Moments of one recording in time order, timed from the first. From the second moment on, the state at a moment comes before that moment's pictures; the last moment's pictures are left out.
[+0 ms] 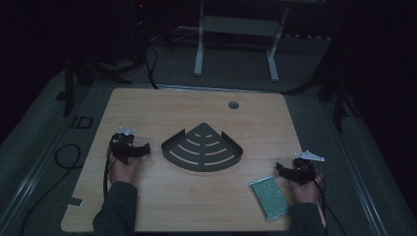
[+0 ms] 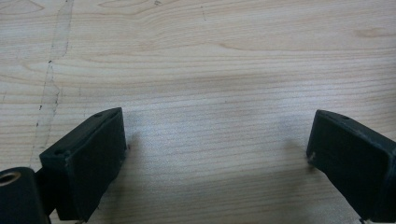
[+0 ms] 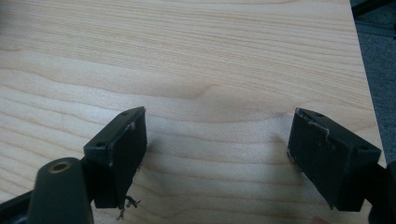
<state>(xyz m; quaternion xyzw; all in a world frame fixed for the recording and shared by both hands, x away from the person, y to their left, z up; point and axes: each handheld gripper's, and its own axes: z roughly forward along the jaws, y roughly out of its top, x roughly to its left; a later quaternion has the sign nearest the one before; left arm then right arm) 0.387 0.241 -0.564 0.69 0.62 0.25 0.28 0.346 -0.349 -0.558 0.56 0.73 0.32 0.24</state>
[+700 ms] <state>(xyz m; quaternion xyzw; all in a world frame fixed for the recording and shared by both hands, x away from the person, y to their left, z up) 0.387 0.241 -0.564 0.69 0.62 0.25 0.28 0.302 -0.329 -0.532 0.49 0.77 0.33 0.25</state>
